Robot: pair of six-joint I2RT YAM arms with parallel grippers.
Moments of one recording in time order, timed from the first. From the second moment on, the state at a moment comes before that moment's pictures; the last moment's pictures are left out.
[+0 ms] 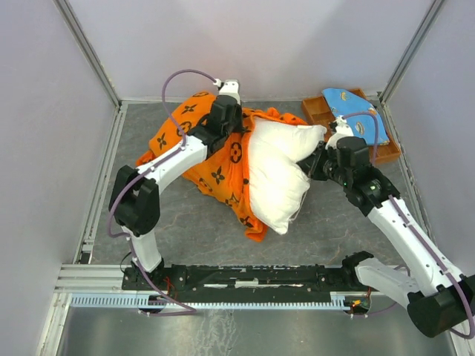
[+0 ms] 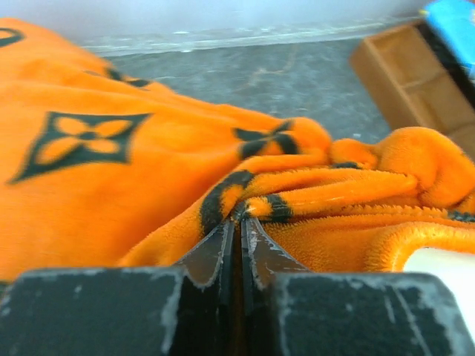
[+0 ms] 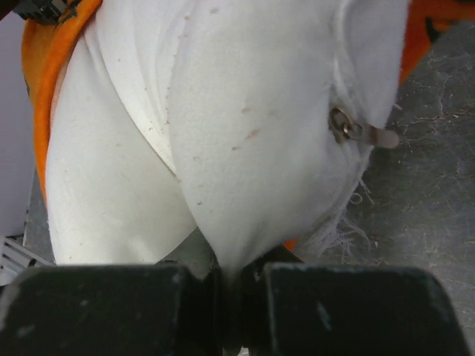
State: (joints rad) left arm -0.60 1.83 1.50 -0.05 -0.27 -0.28; right arm 0.42 0.99 0.96 -0.46 -0.07 0.52
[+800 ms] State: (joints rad) left arm -0.05 1.43 1.23 -0.08 0.11 -0.45; right arm 0.16 1.16 0.88 -0.26 -0.29 0.81
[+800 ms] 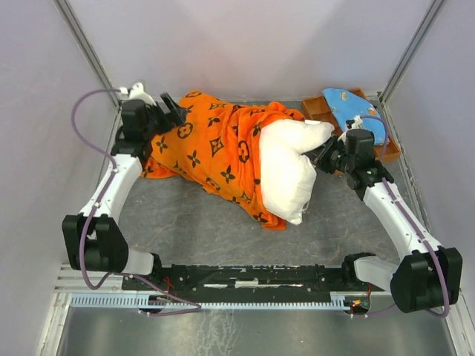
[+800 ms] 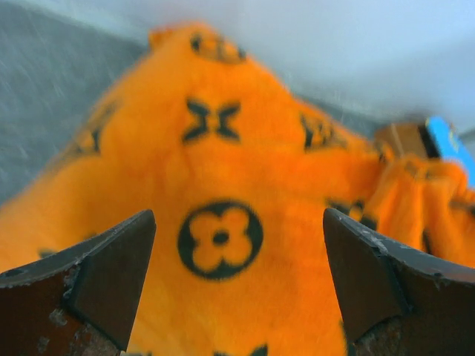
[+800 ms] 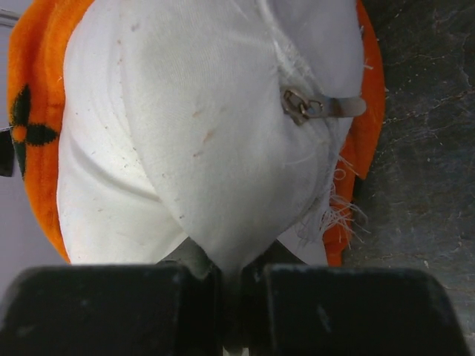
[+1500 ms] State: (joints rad) left arm -0.06 1.62 1.03 0.11 0.13 -0.54; right arm 0.04 1.19 0.89 -0.23 -0.48 0.84
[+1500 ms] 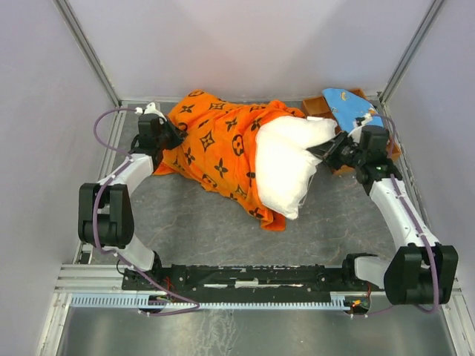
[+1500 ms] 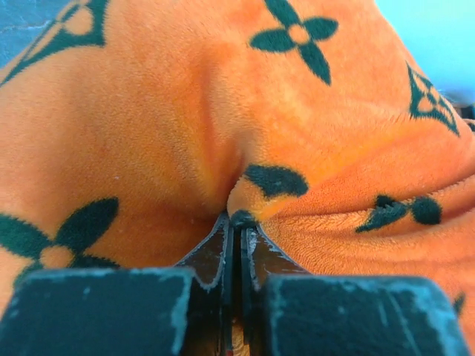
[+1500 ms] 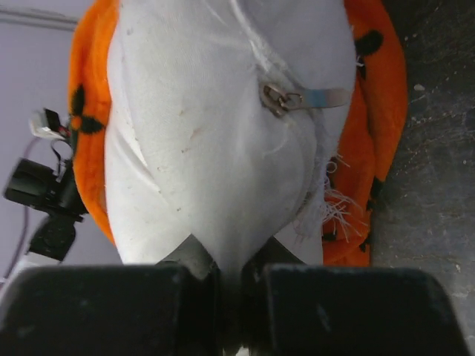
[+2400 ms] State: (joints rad) left arm -0.03 1.48 0.93 0.03 -0.08 -0.51; right arm -0.23 1.40 0.98 -0.03 -0.69 1.14
